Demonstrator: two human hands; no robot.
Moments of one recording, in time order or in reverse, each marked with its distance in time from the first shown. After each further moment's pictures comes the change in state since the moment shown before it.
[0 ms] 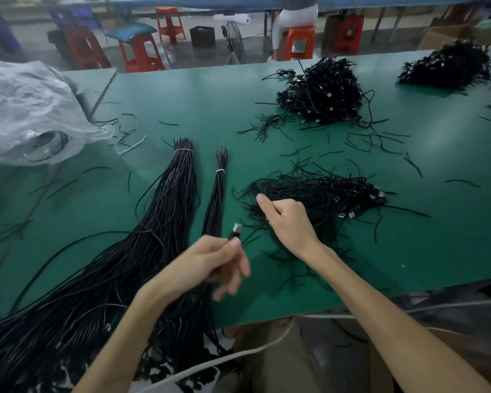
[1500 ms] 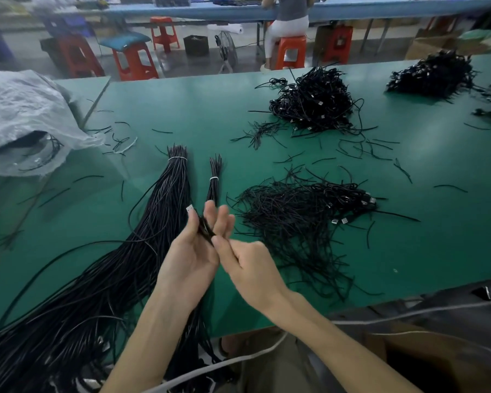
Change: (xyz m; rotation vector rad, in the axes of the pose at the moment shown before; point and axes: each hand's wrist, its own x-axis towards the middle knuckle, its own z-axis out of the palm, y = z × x) left_hand 0.027 0.014 0.018 -1.301 0.426 0.152; right_hand -0.059 -0.051 0.042 0.076 -0.095 -0.146
